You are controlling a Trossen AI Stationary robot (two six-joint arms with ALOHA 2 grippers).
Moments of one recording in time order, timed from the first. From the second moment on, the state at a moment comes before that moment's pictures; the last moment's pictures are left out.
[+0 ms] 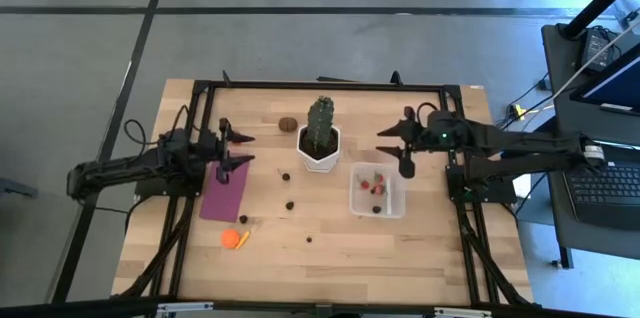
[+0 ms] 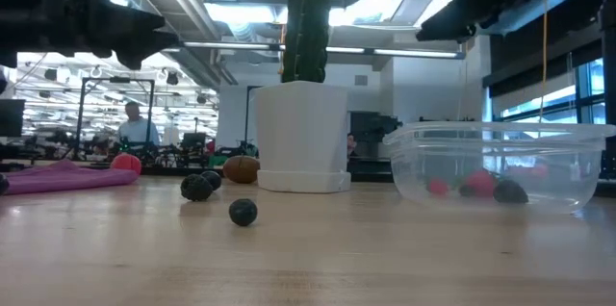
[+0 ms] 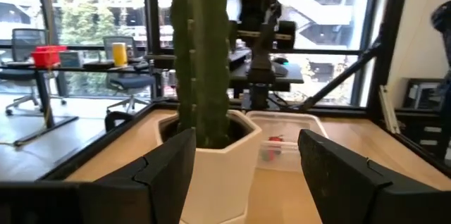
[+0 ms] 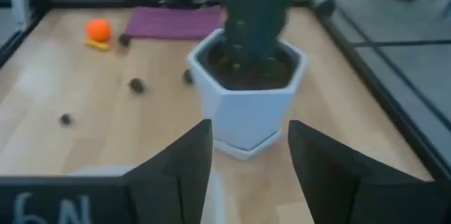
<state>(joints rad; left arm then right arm) 0.28 0.11 0.01 0.19 0.16 -0.03 -0.16 0.85 0.62 -0.18 0.01 -0.07</state>
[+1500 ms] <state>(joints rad) 0.00 1.06 0.51 -0.14 -0.20 0.13 -0.37 0.77 0.40 -0.03 -0.03 0.00</state>
